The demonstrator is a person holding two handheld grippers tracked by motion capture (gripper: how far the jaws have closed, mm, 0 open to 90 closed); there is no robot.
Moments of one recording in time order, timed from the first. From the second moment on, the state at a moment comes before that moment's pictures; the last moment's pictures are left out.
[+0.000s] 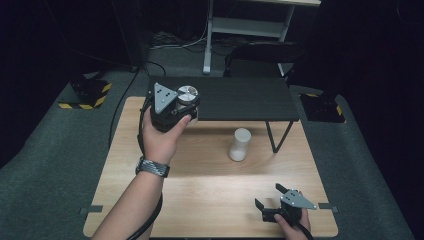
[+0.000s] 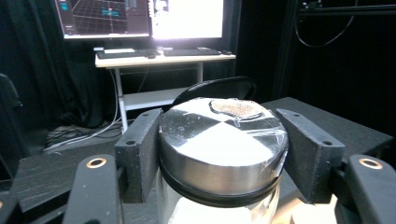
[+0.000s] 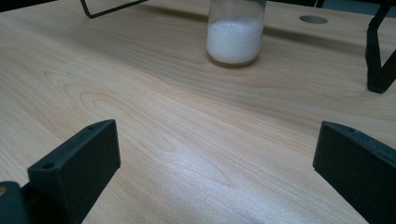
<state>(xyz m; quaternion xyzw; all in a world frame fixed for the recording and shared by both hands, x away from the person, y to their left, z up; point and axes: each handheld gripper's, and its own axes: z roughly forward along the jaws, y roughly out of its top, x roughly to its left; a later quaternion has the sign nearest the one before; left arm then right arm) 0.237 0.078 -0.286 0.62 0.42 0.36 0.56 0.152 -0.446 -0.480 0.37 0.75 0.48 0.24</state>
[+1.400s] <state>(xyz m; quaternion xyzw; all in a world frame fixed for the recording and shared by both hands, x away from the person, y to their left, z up) 0.301 0.058 -0.305 0.60 0.44 0.38 0.55 0.151 -0.451 -0.483 0.37 0.75 0.49 0.24</state>
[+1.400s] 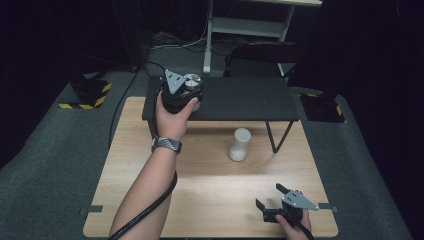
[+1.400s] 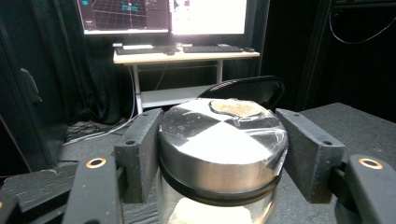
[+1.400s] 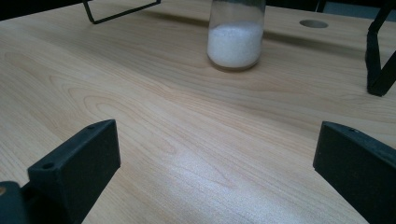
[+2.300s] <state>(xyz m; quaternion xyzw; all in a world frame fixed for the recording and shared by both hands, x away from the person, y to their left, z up) 0.302 0.061 -0.301 0.60 0.46 0.37 0.55 0.150 -0.451 -0.483 0.37 0.75 0.49 0.24</state>
